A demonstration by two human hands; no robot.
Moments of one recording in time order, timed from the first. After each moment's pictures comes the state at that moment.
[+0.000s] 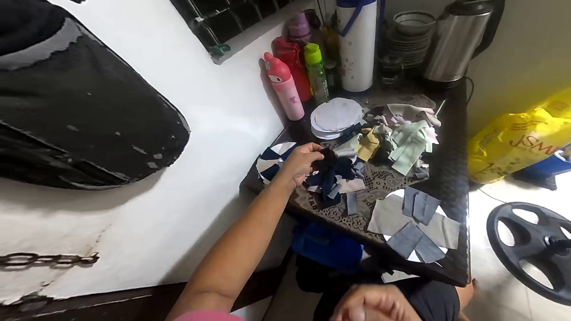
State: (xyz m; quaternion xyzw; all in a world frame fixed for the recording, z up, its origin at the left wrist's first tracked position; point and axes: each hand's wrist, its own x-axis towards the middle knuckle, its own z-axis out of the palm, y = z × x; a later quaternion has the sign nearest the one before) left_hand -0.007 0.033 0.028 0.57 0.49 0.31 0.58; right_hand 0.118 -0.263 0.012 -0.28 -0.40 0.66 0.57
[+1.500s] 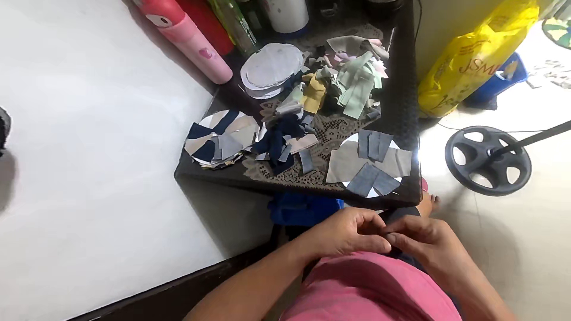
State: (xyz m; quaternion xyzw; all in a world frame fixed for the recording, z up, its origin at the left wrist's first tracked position) left_hand 0.052 -0.172 -0.028 0.64 0.13 -0.04 0.76; right_hand 0.210 -0.328 -0.028 -0.61 -0.42 0.43 0.52
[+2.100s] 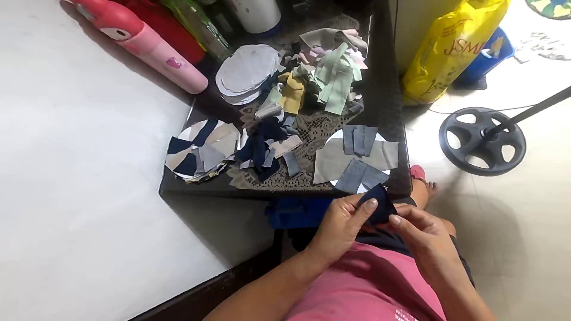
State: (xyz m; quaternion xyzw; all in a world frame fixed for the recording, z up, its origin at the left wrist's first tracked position) left_hand 0.076 -0.202 -0.028 0.59 0.28 0.17 0.73; right_hand 0.193 -0.335 -0.060 -0.51 -0.20 0.42 0.72
